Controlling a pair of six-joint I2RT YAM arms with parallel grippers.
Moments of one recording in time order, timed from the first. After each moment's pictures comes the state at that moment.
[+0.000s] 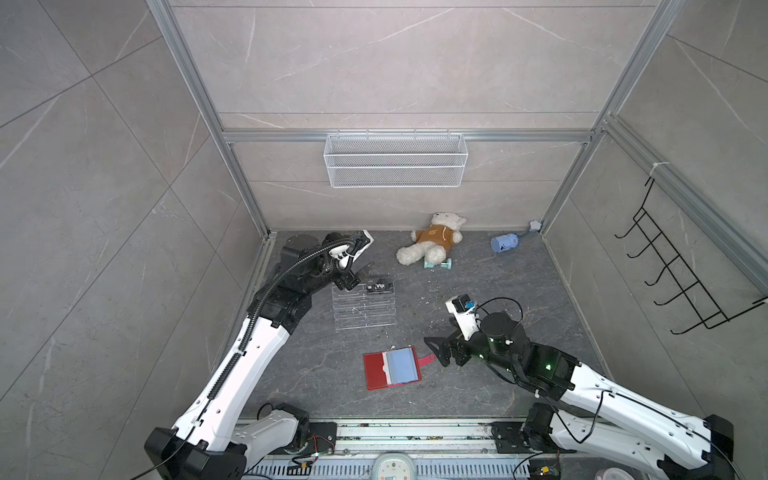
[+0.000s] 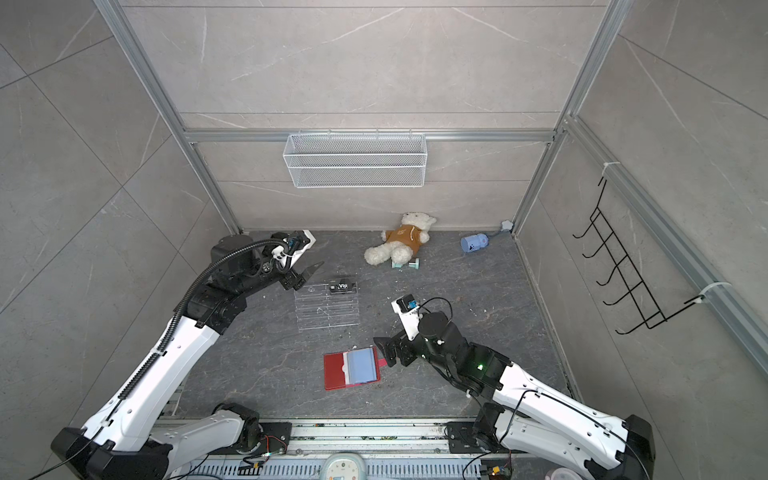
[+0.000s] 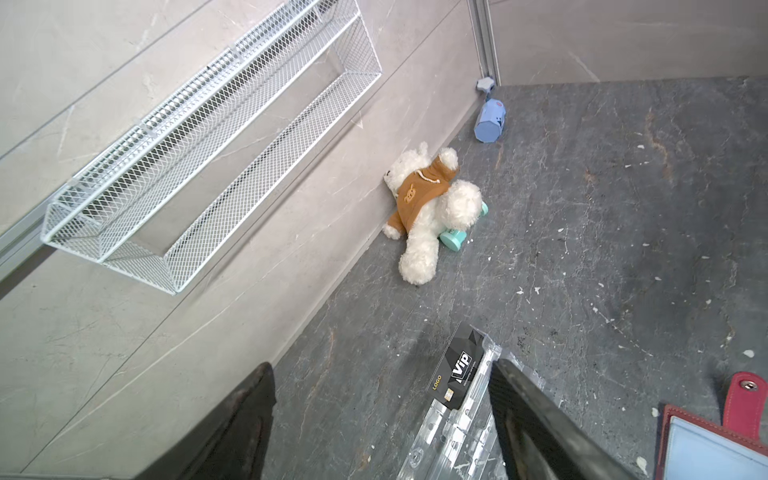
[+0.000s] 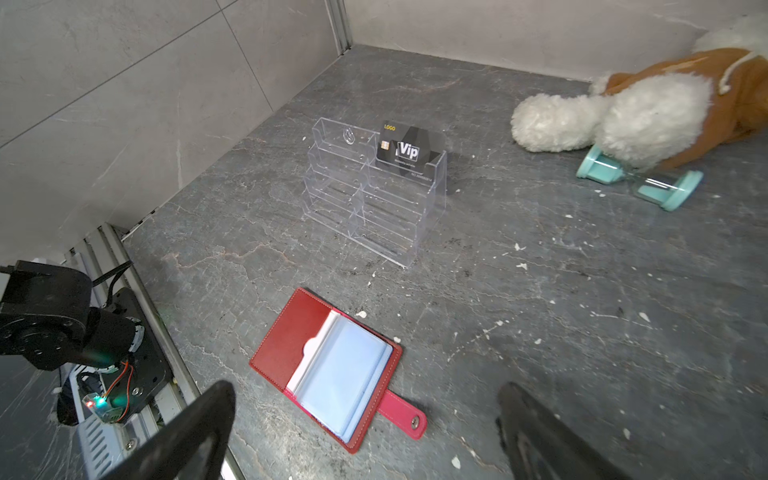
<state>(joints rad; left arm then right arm) -0.39 1.10 1.22 -0.43 0.27 0.57 0.92 0.86 0.73 -0.35 0.08 0.28</state>
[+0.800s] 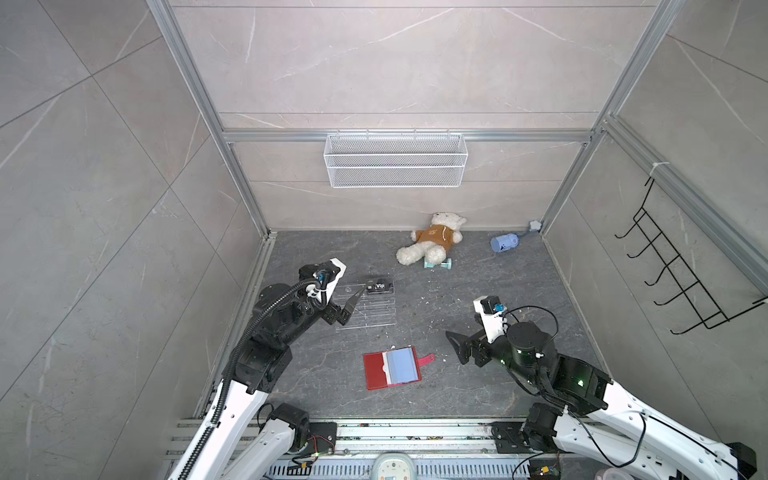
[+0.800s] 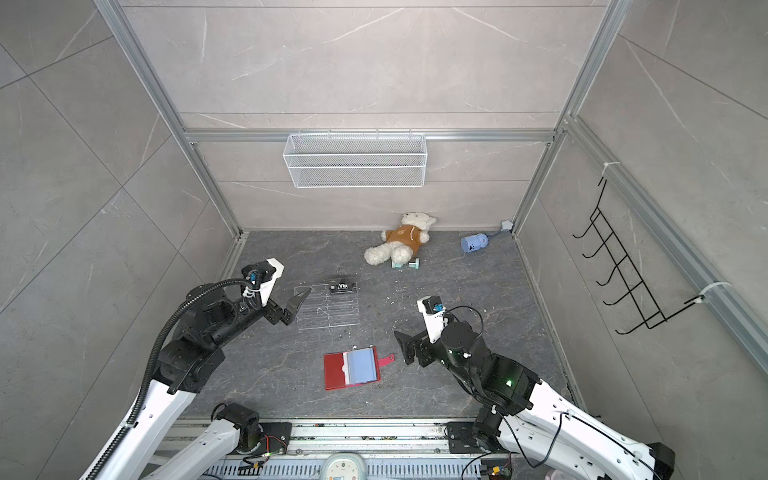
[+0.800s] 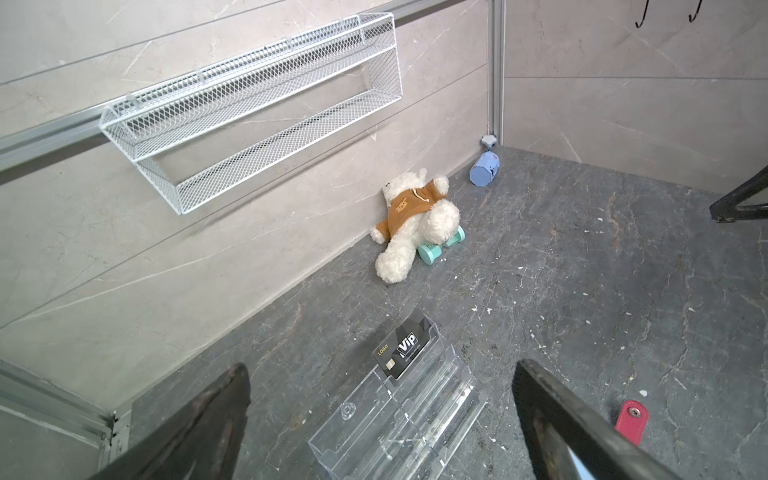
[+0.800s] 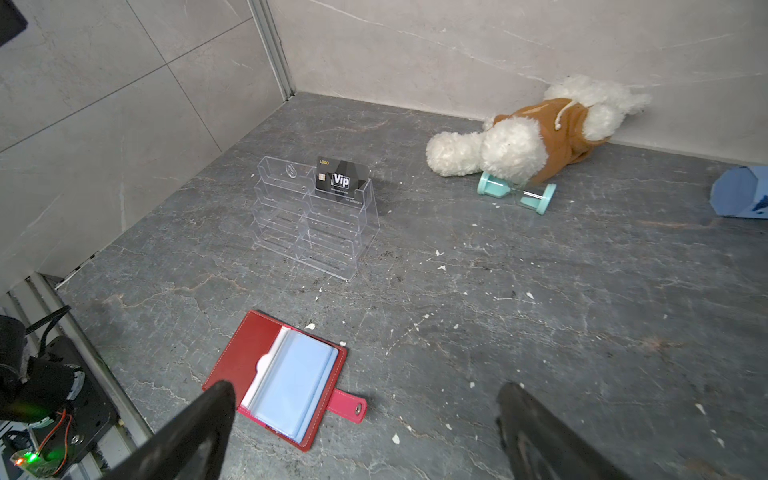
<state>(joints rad) -0.39 0.72 0.90 -0.35 0.23 0.28 0.92 0.66 0.71 -0.48 0.27 0.28</state>
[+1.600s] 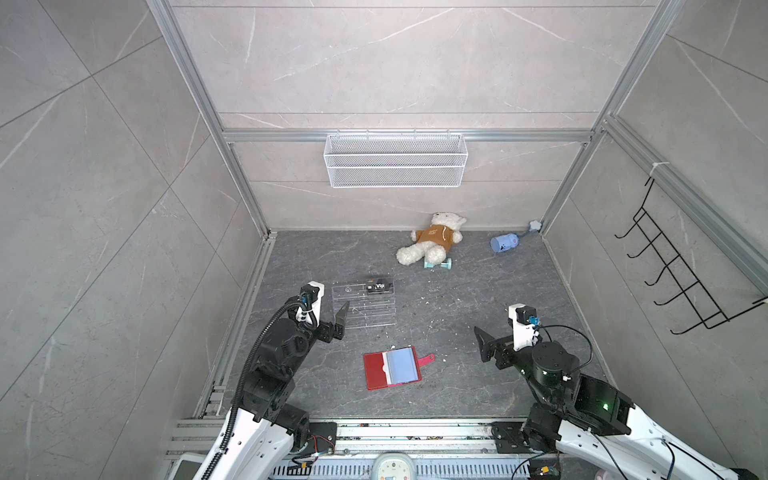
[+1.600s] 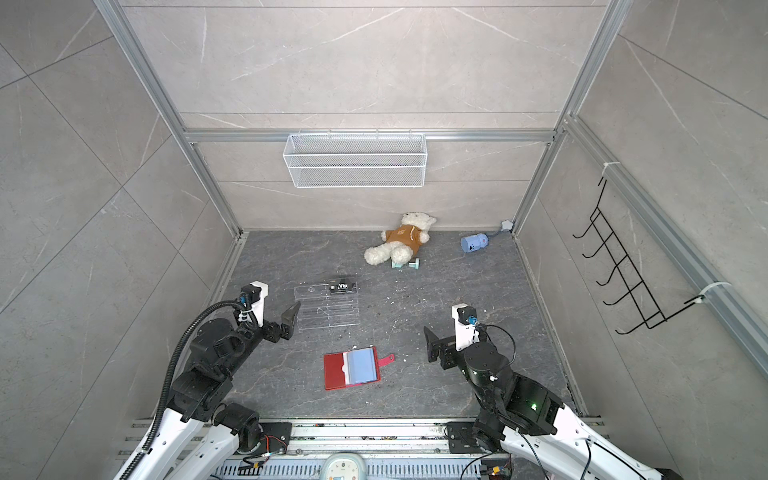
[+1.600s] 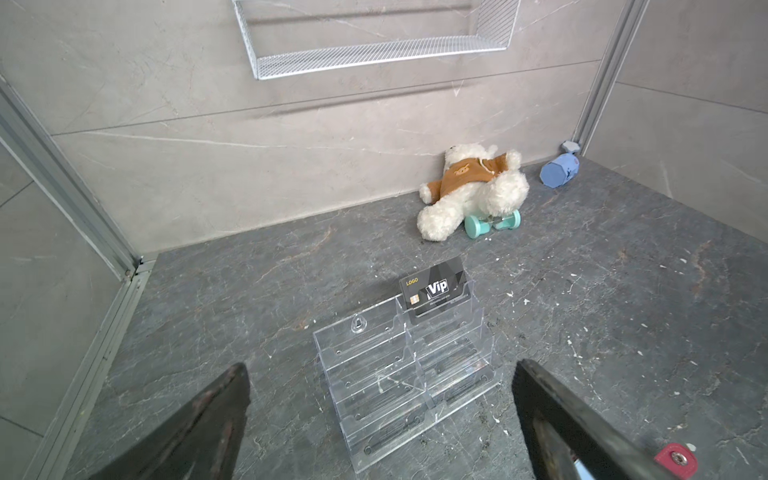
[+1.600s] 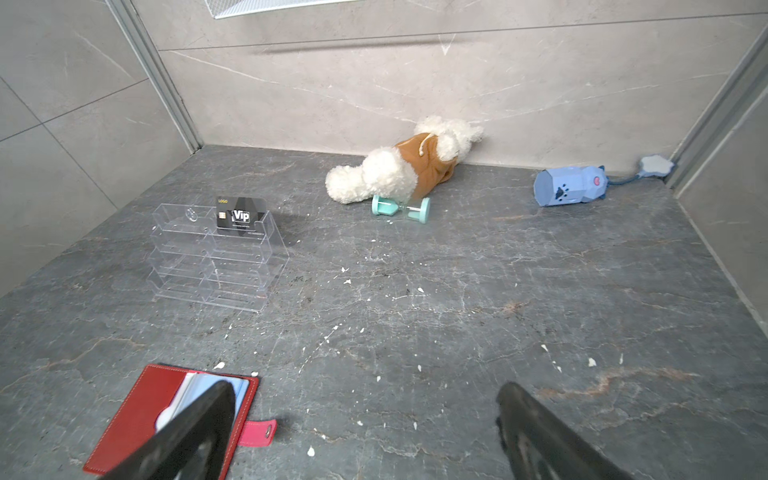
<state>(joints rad) -0.39 0.52 0.55 -0.22 -0.03 0.03 0.92 0.41 0.58 -0.55 0.56 0.30</state>
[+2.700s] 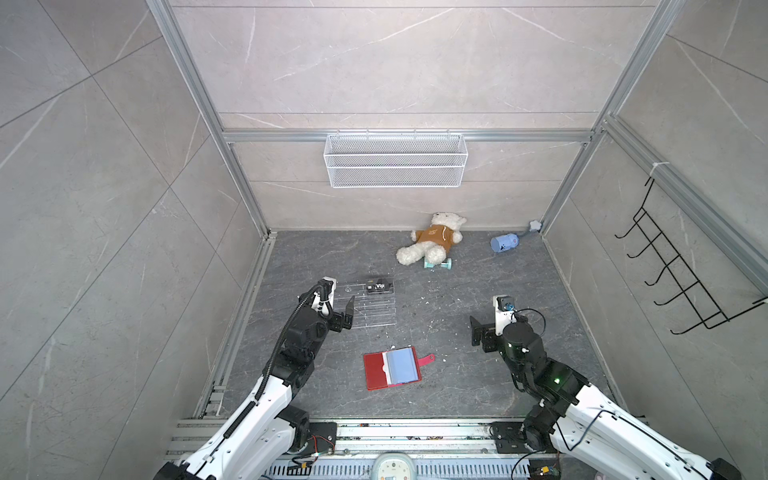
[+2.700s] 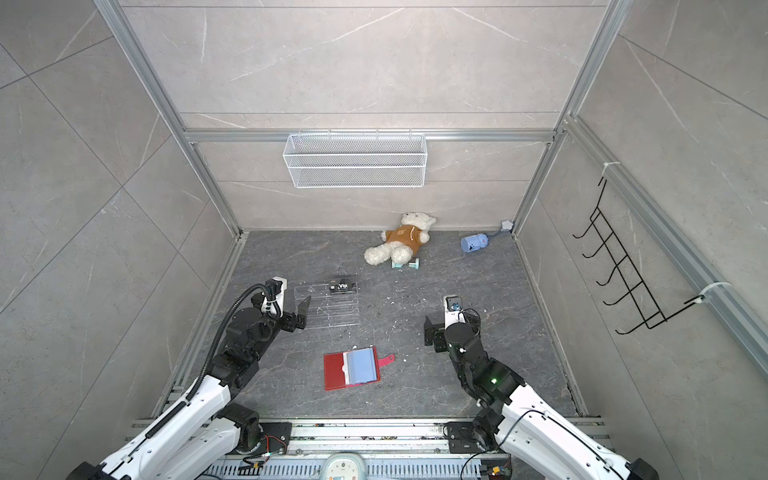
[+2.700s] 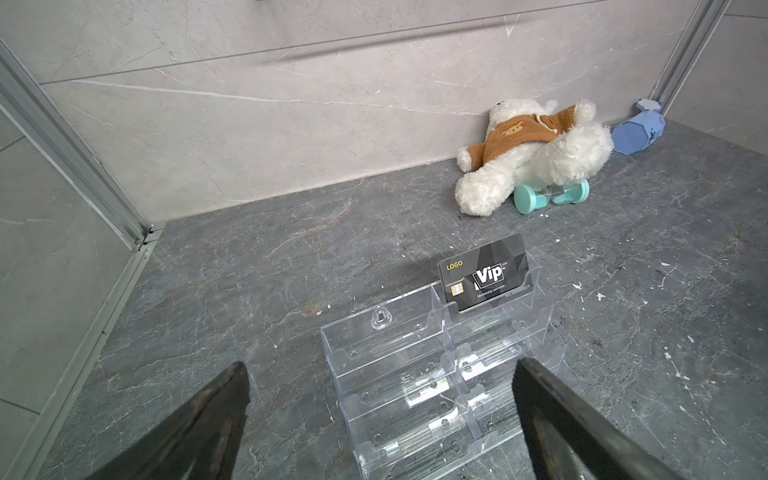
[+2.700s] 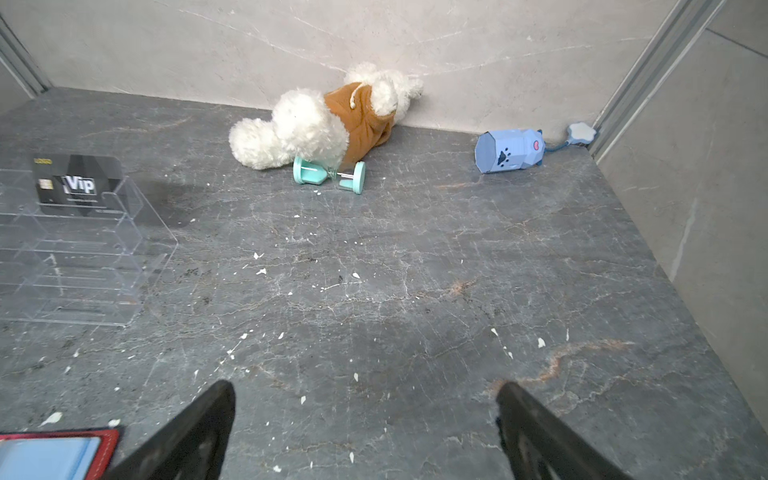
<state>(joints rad) -0.38 0.82 0.41 0.16 -0.12 0.07 0.65 0.71 0.45 -0.22 0.49 0.19</state>
